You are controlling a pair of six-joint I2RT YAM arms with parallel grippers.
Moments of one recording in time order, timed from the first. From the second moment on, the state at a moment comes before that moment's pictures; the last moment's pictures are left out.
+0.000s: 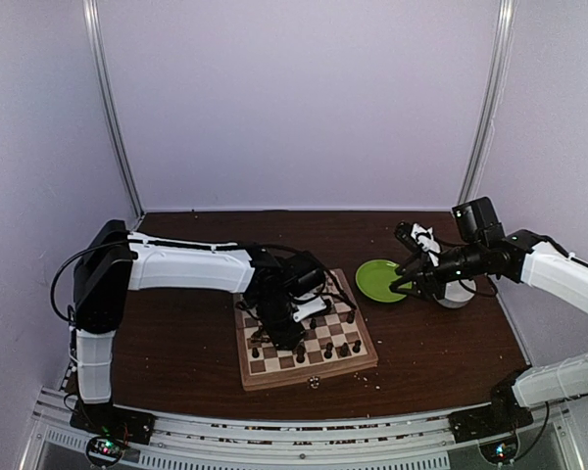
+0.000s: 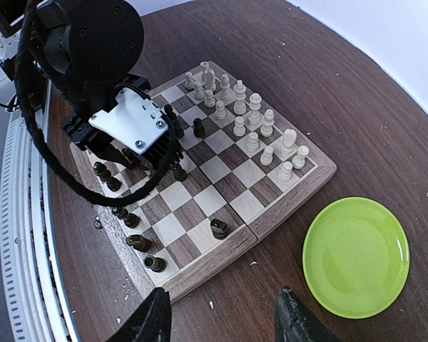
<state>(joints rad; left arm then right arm) -1.06 2.06 1.56 -0.86 -0.01 0.06 0.40 1.15 0.89 -0.51 -0.60 -0.45</state>
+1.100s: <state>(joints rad) -1.03 1.77 1.20 -0.42 0.03 0.06 0.52 1.59 1.30 -0.67 -0.77 -0.26</state>
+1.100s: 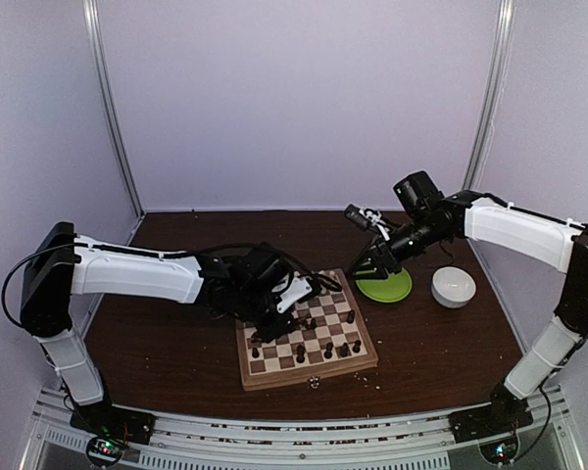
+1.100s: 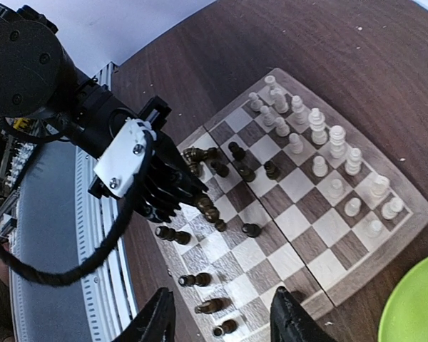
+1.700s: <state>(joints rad) -1.00 1.68 1.11 -0.20 0.09 0.00 0.64 1.81 1.45 -0.74 -0.83 -0.16</state>
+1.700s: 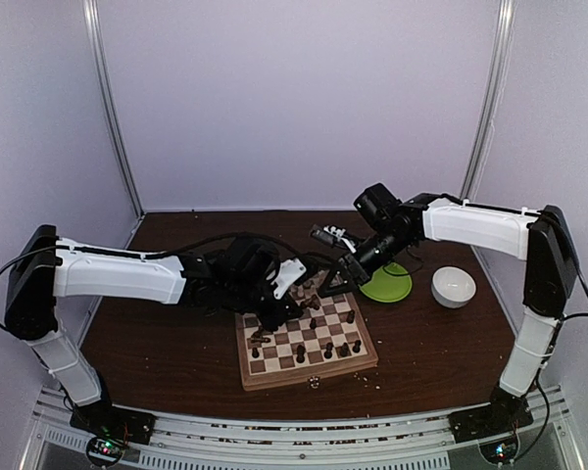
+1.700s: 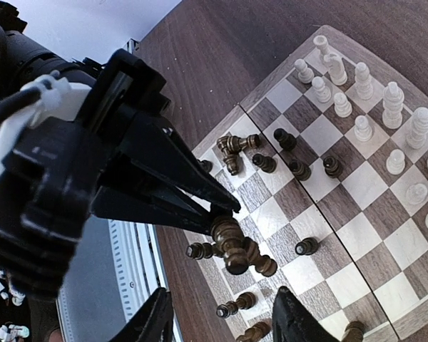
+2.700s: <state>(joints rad) -1.00 1.67 1.10 -0.18 0.14 -0.02 0.67 1.88 1.47 -0.70 -0.88 -0.07</state>
